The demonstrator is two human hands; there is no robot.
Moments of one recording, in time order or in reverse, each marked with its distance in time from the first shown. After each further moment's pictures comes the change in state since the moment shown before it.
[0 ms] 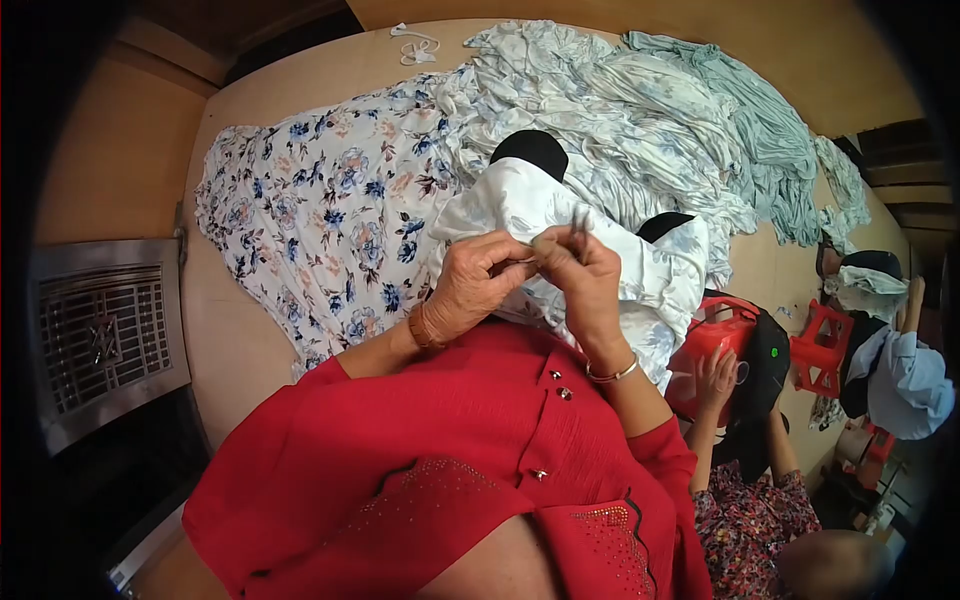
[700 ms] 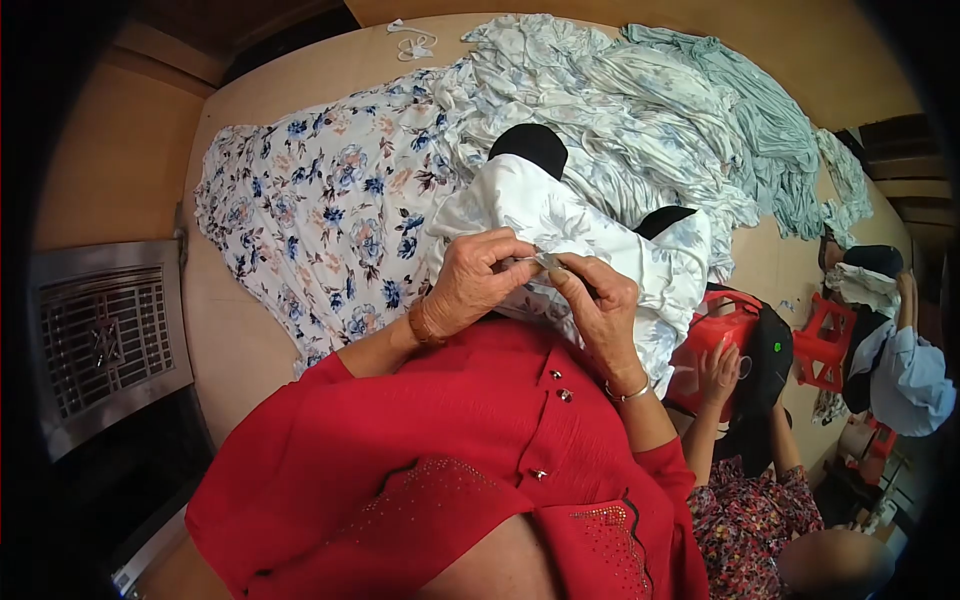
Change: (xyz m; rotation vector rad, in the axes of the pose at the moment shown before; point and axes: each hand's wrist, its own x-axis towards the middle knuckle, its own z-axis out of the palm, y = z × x) left_hand 0.004 0.001 0.002 -0.006 -0.037 -0.020; right_hand -0.022 -0.013 -0.023 -0.457 0.006 -0.130
